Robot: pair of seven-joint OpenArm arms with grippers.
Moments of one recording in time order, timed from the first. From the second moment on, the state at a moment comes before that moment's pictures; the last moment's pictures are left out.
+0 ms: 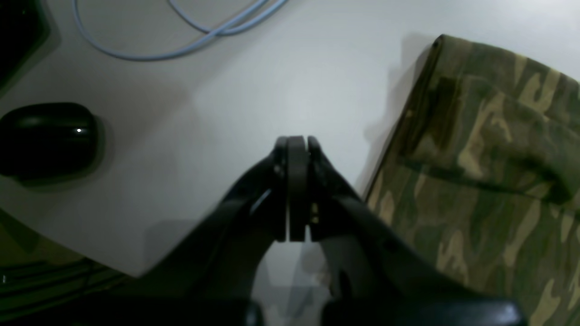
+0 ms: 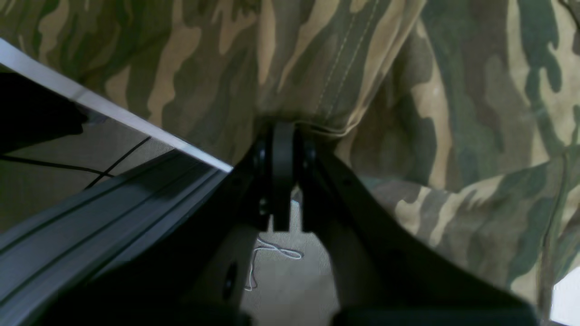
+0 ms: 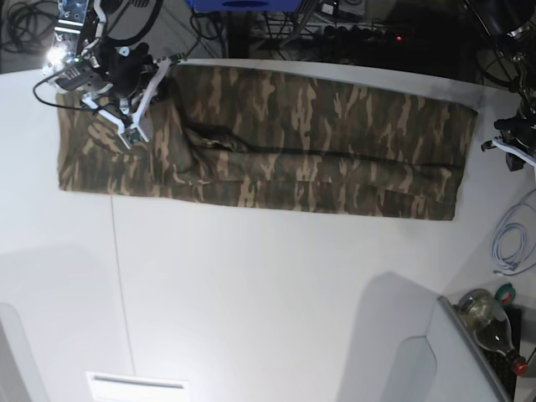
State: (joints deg) left arm 9.8 -20.6 -42.2 74.0 -8.5 -25.8 27.4; right arm -22.7 -6.9 15.5 101.2 3.5 38.3 -59.9
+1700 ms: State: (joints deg) left arm -5.2 -23.8 -32.6 34.4 -11.9 -41.8 10.3; right arm -25.8 -6.9 15.6 105.0 3.6 38.4 -50.6
